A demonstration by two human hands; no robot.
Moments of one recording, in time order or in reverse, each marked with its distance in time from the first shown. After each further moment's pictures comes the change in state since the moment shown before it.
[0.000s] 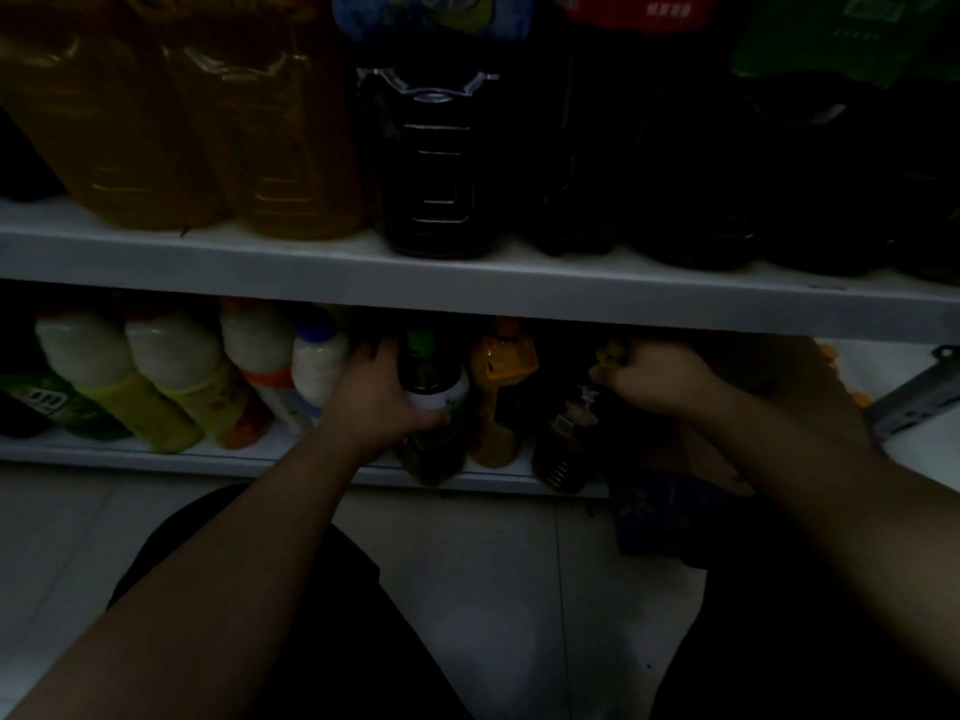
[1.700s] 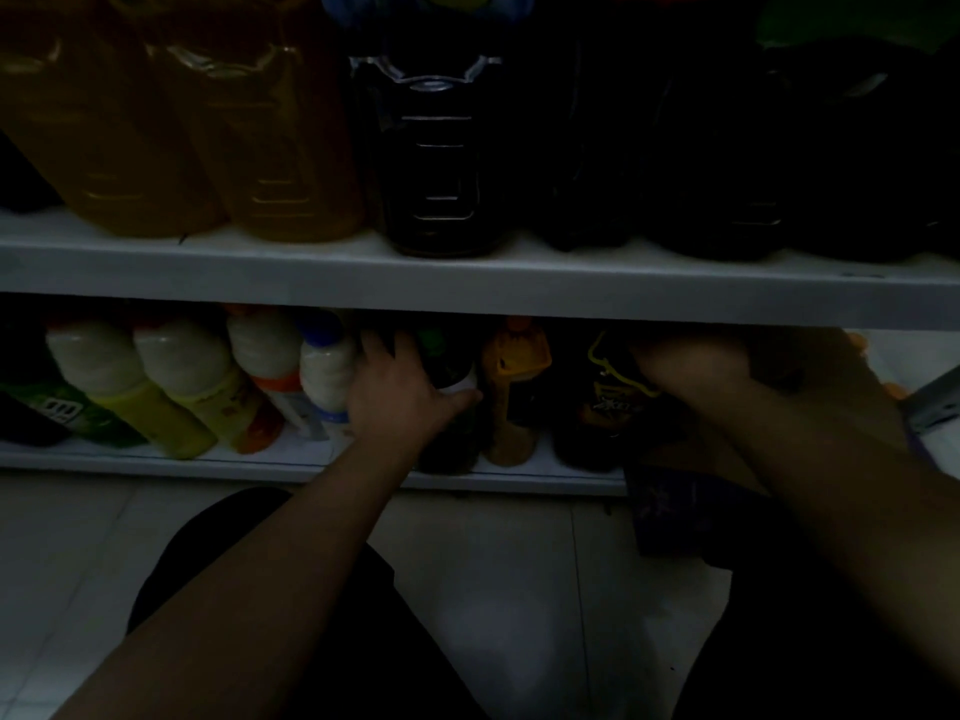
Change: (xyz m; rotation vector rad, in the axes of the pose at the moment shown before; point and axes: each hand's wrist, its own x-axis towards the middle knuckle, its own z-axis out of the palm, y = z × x) left_hand -0.003 0.029 0.011 0.279 0.185 -0.177; right_hand 0.017 0.016 0.008 0.100 0.030 0.259
